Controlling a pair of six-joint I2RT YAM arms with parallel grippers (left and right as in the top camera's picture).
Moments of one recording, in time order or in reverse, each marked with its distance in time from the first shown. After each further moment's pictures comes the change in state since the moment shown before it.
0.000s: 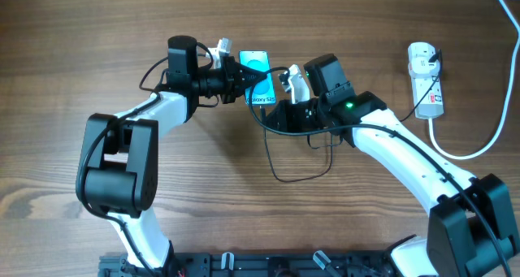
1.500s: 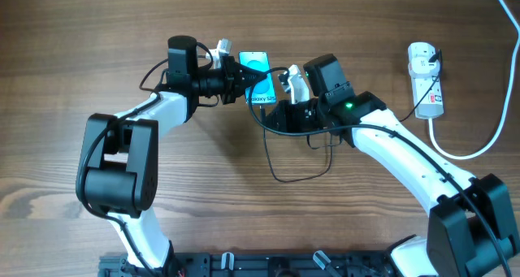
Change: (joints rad) left arm 0.000 0.000 0.000 0.000 0.000 -0.042; right arm 0.003 0.000 0.000 0.001 0.001 0.003
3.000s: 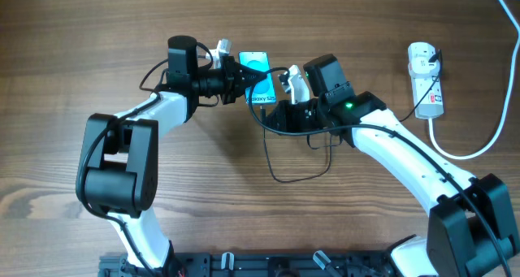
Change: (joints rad) left arm 0.000 0.000 0.000 0.000 0.000 -0.008; right arm 0.000 0.000 0.000 -0.005 0.000 0.008
